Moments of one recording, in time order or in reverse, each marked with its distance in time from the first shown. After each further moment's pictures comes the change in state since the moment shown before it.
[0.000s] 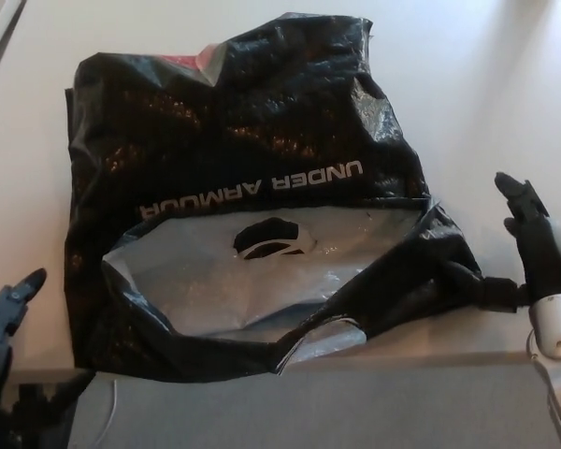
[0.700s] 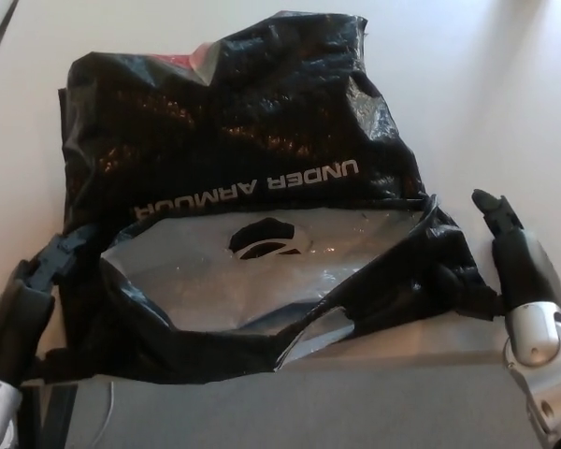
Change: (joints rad) left_arm -0.110 0.032 -0.088 -0.054 0.024 0.028 -0.050; right_arm 0.034 0.010 0.141 -0.055 0.046 0.067 -0.024
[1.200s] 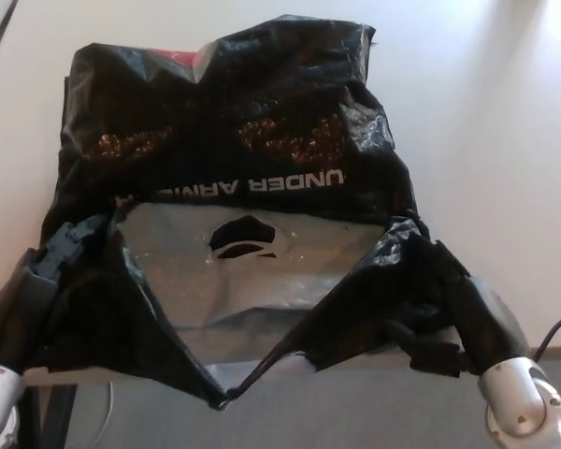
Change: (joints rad) left_arm -0.011 0.000 0.005 -0.068 -0.013 0.082 -0.044; right_arm 0.295 -0.015 0.167 -0.533 0.001 0.180 0.174
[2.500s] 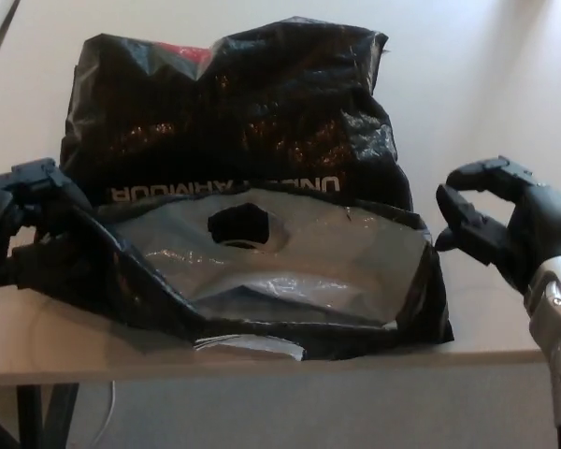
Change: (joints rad) left_arm -0.144 0.043 0.149 -0.257 -0.263 0.469 -0.326; right_arm -0.288 0.165 -0.463 -0.052 0.448 0.332 0.149
